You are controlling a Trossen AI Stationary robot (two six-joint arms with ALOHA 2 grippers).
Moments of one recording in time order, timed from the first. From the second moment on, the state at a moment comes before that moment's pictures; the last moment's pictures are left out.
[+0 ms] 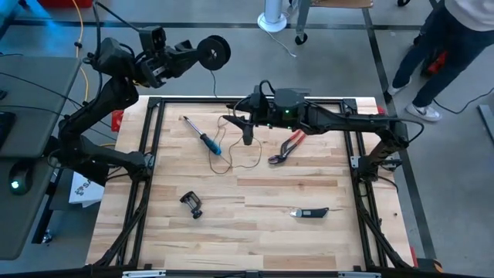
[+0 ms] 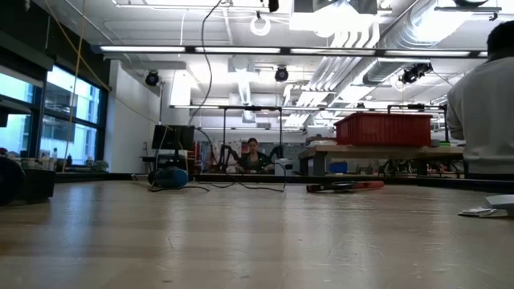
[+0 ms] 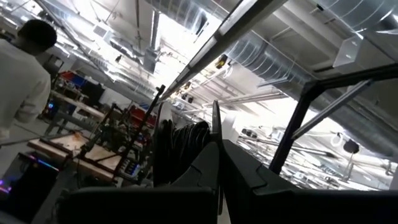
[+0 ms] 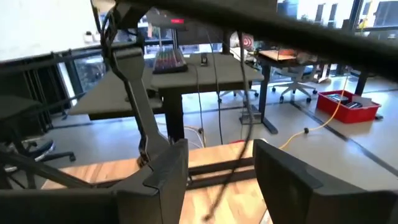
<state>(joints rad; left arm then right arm) 0.50 1.23 1.57 0.21 0.47 -0.79 -0.13 1.67 1.55 0.06 0.04 0.04</state>
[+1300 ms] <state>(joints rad) 0.50 1.23 1.57 0.19 0.43 -0.72 -0.12 1.68 1.55 0.07 0.10 0.02</state>
